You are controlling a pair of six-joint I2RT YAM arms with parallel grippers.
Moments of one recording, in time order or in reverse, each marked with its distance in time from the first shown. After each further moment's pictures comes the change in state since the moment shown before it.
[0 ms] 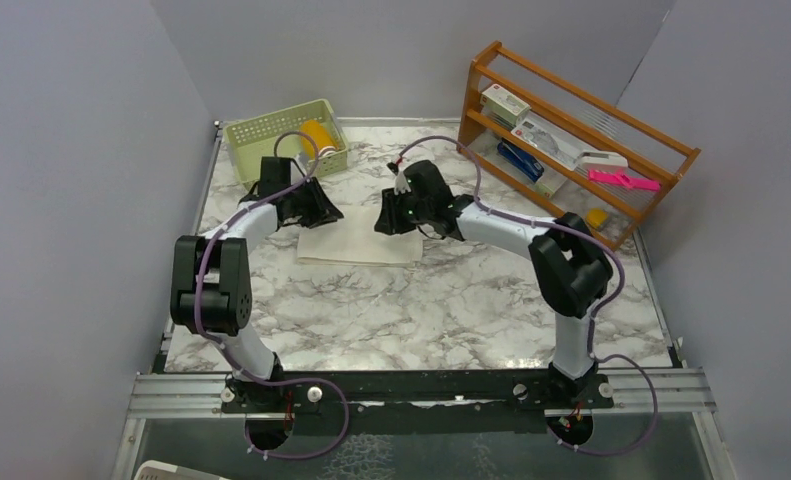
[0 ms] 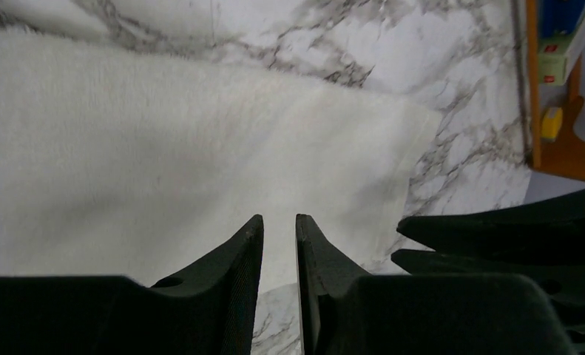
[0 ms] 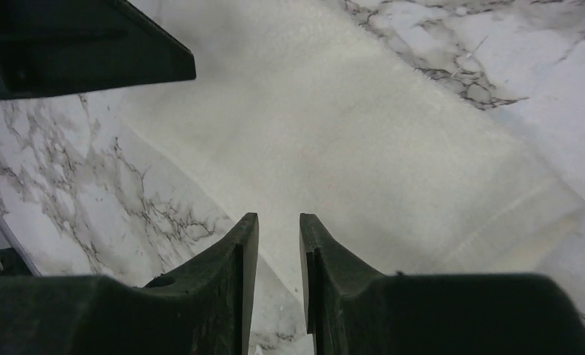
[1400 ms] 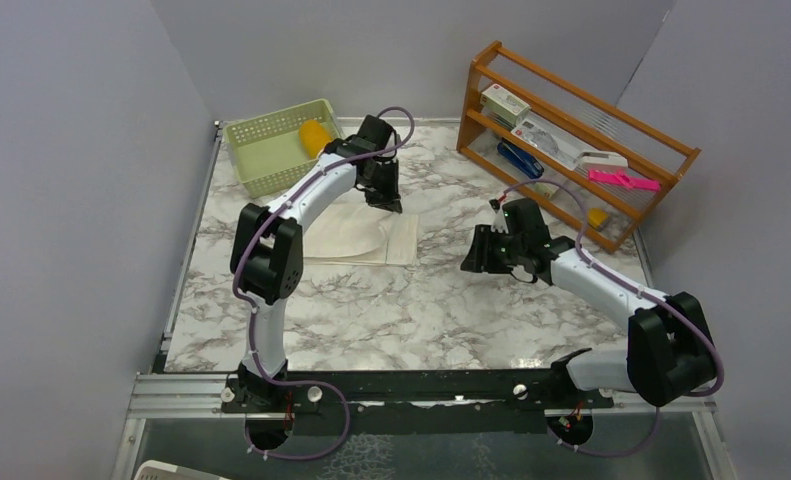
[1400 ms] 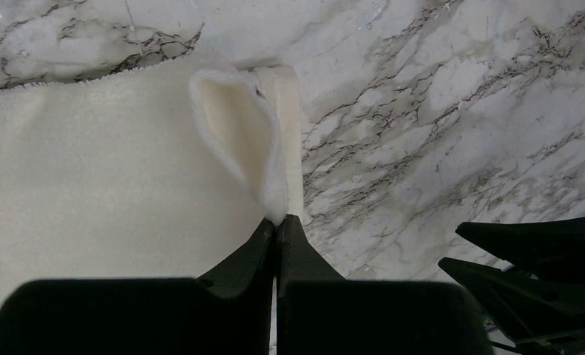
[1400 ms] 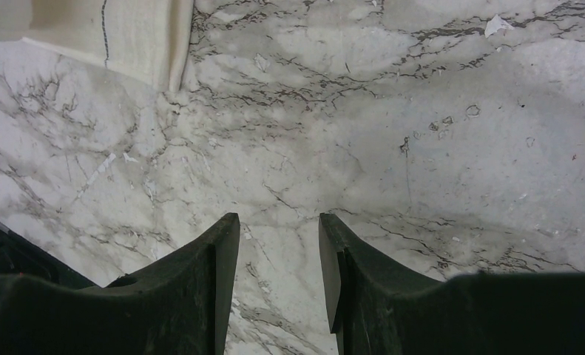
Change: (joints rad) left arm -0.413 0.344 0.686 -0.603 -0.238 0.082; right arm -0.301 -0.579 -0.606 -0.224 -0.031 0.052
